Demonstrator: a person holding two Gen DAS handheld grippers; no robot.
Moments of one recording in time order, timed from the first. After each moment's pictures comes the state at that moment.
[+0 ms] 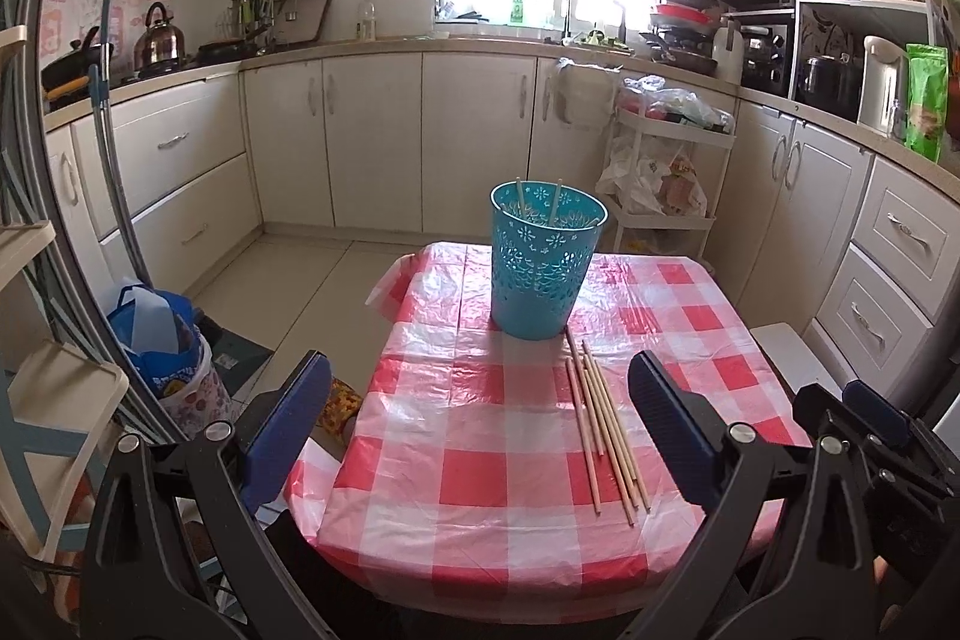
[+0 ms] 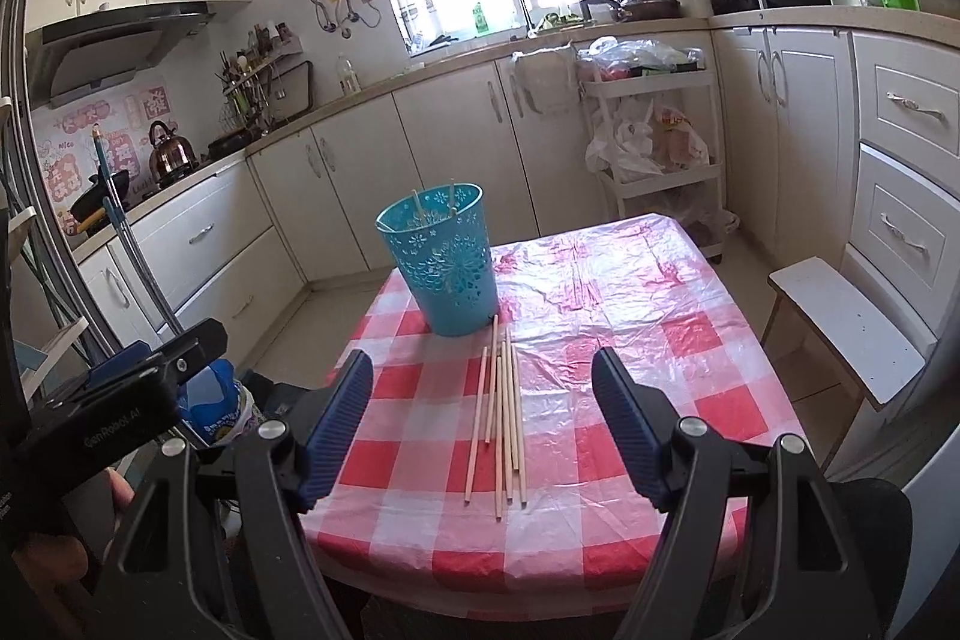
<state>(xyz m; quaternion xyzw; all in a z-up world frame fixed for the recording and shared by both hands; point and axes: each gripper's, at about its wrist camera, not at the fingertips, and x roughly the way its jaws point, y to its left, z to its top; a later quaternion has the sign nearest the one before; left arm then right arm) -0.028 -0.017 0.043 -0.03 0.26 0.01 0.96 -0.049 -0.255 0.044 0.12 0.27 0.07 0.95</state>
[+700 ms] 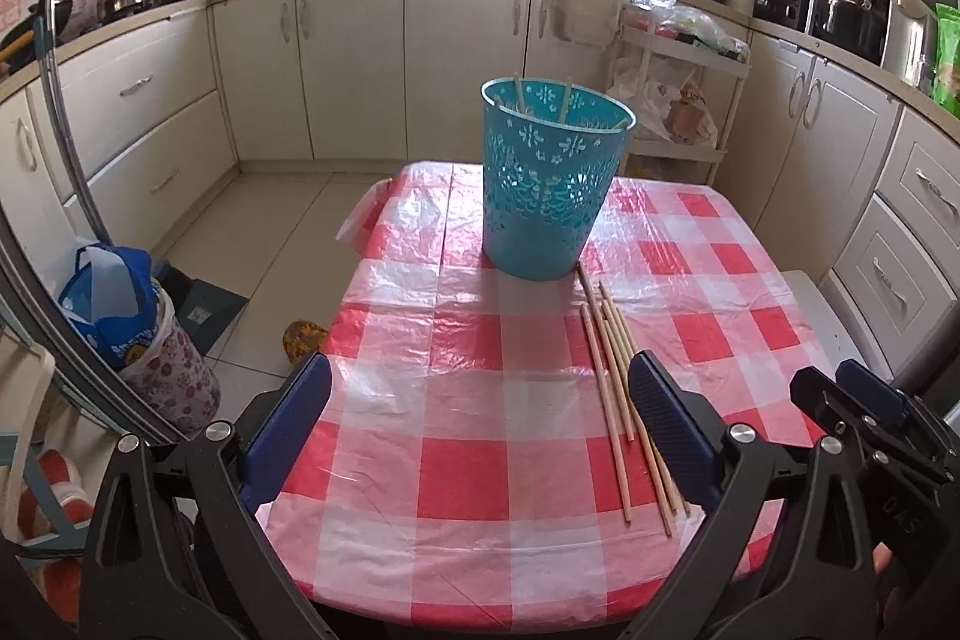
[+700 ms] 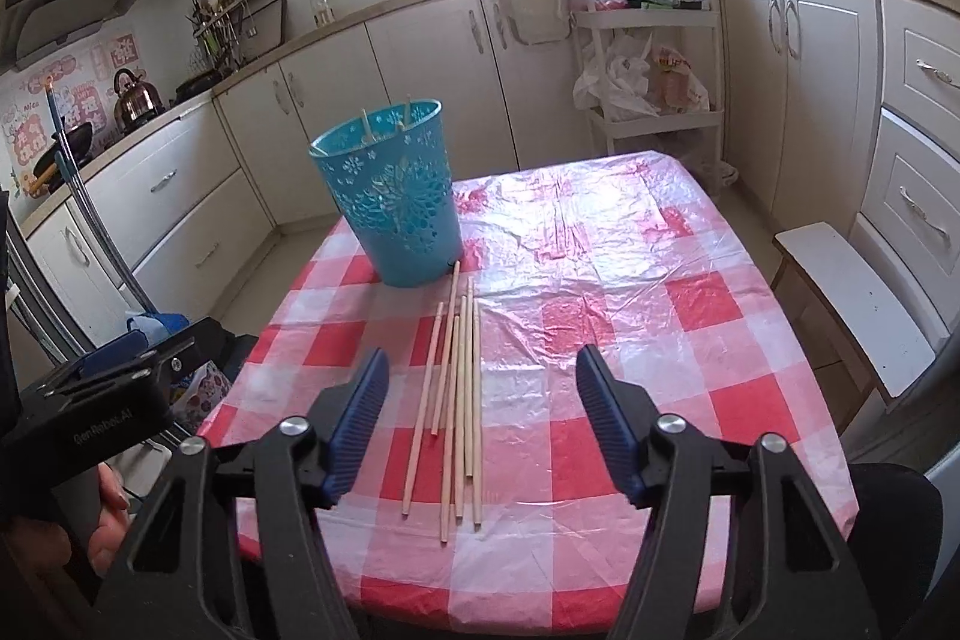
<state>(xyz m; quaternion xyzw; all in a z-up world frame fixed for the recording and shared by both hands) 0.056 -0.022 -0.028 -0.03 0.36 -0.01 0.93 0.026 -0.257 -0.015 0.09 0.35 0.06 0.93</state>
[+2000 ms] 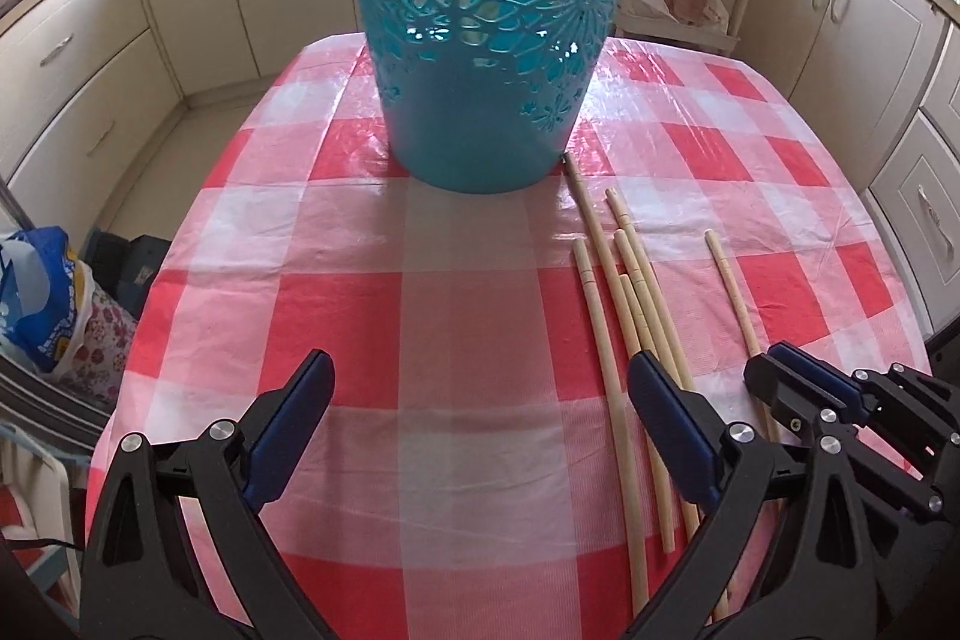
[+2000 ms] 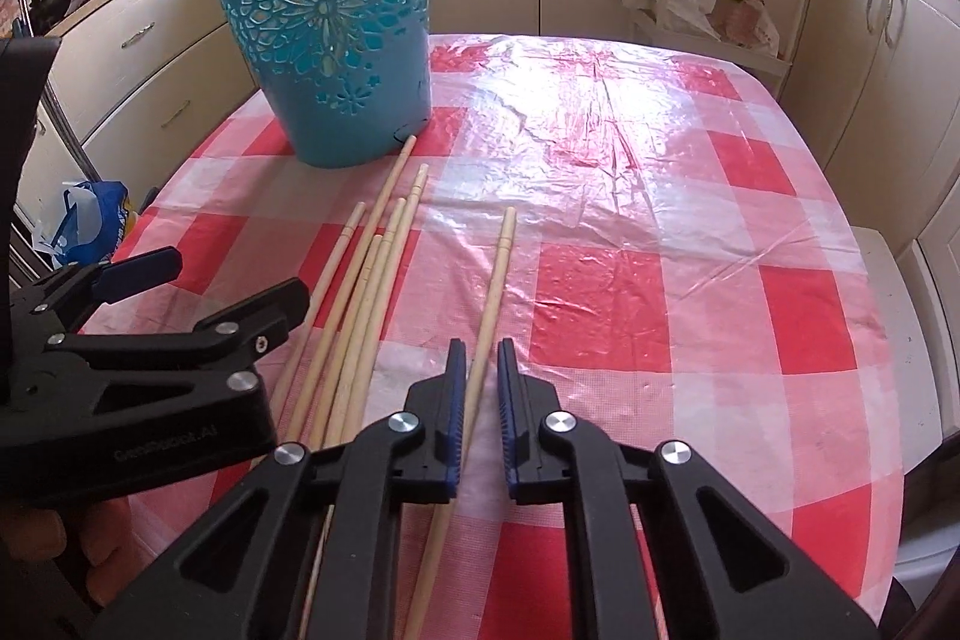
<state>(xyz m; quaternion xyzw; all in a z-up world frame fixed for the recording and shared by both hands) 0.178 -0.083 -0.141 0.01 0.46 -0.03 0.89 0.139 -0.247 -0.112 -0.01 0.46 0.09 0.88</state>
